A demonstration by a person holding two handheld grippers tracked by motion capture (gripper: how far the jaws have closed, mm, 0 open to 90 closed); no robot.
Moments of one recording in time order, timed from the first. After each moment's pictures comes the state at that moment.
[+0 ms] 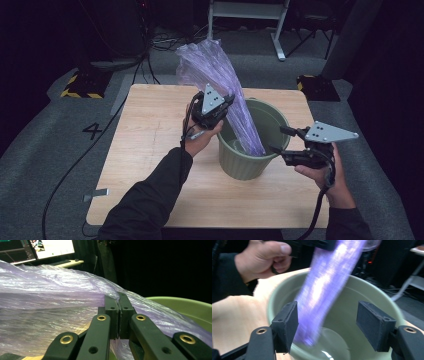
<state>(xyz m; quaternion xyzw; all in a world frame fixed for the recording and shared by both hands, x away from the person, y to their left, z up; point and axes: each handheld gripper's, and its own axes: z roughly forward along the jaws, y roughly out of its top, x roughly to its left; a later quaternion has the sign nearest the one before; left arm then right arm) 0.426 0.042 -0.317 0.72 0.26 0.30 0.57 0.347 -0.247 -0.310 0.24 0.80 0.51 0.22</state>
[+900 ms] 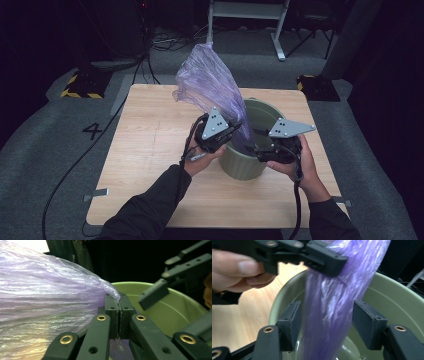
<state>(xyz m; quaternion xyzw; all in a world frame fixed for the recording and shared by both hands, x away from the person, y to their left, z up) 0.383 0.035 -0.340 0.75 0.21 0.24 0.58 0.366 -0.188 -0.323 0.23 0.83 0.46 0.22</state>
